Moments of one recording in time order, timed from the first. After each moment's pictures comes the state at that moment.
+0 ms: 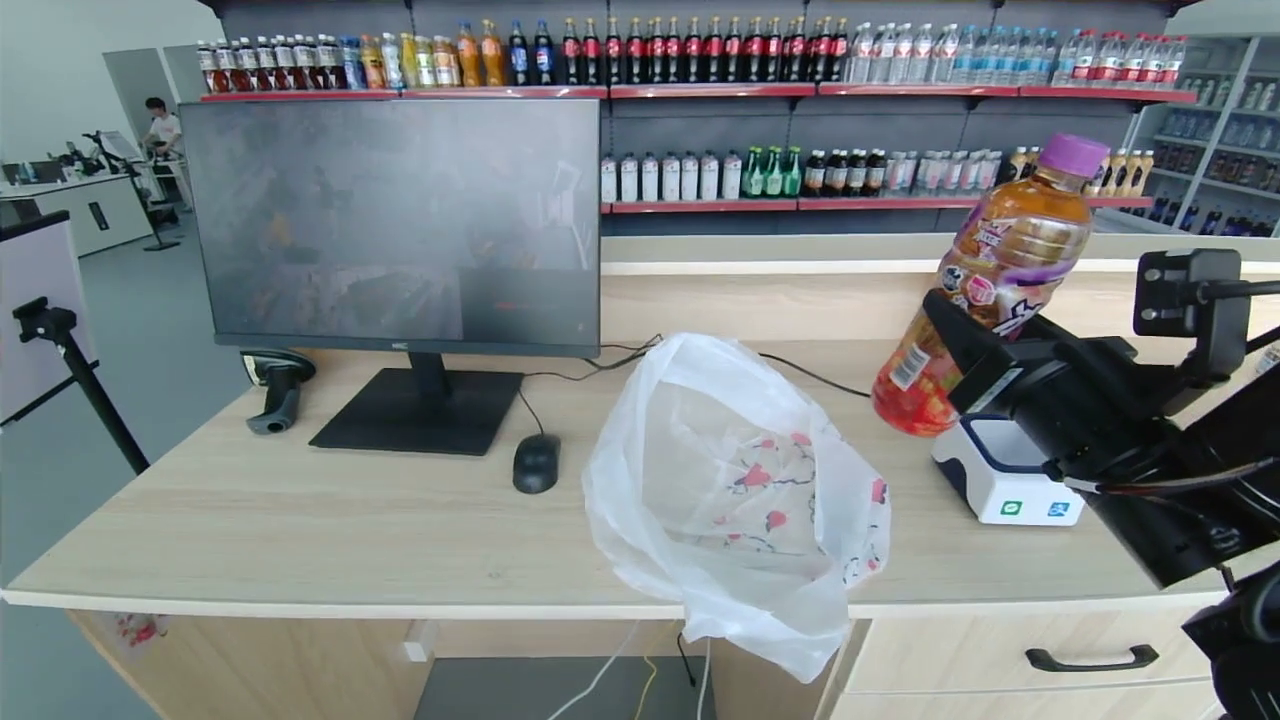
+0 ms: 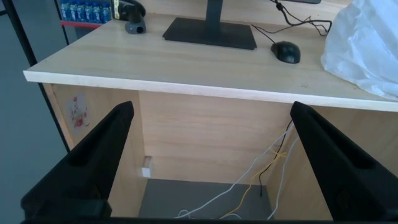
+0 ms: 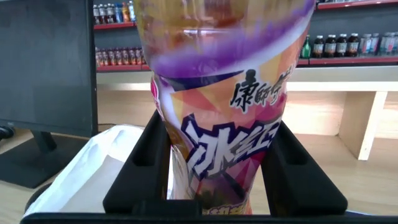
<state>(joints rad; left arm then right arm) 0.00 0.00 0.00 0.00 0.00 -0.01 0.39 1.67 -0.45 -1.57 -0.16 0.00</state>
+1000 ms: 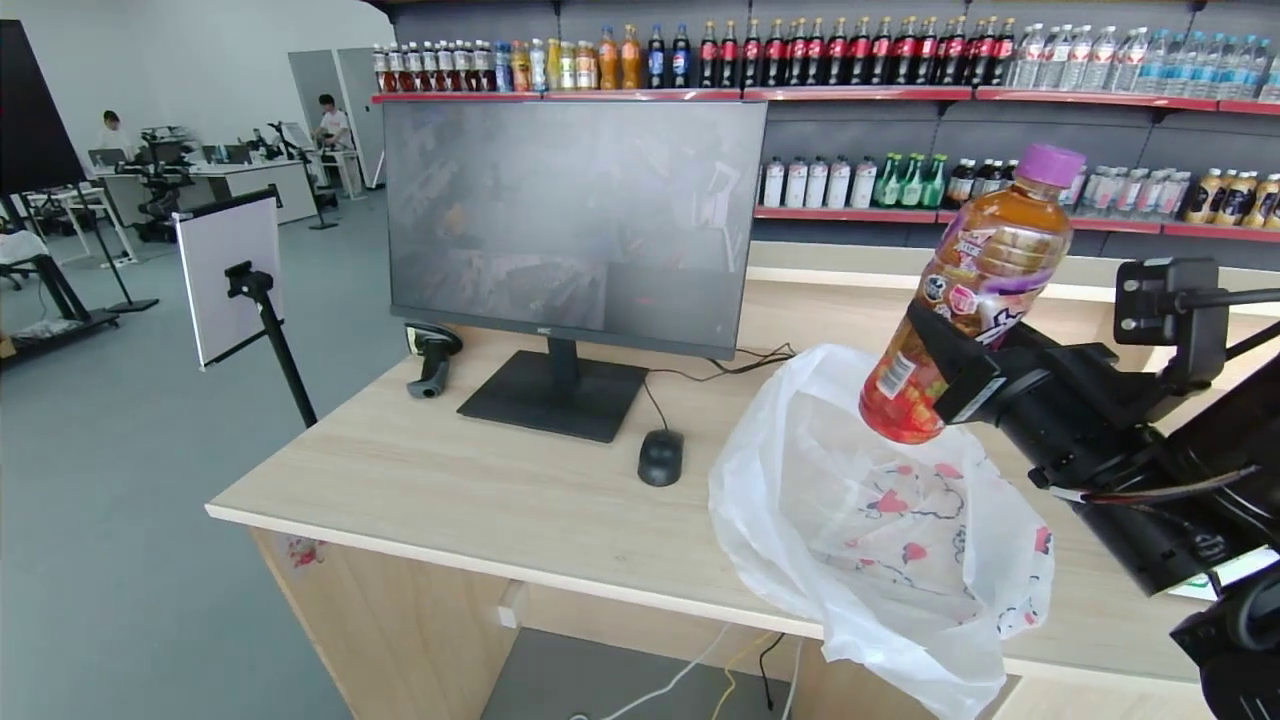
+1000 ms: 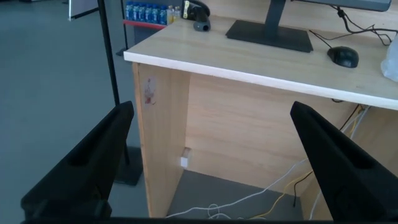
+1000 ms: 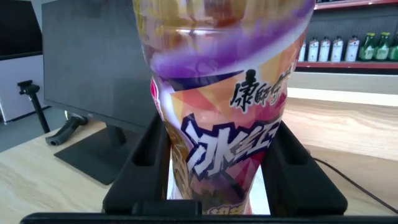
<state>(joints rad) 0.00 0.00 0.00 0.00 0.00 0.00 0.41 1.70 -0.45 -1.57 -0.16 0.00</state>
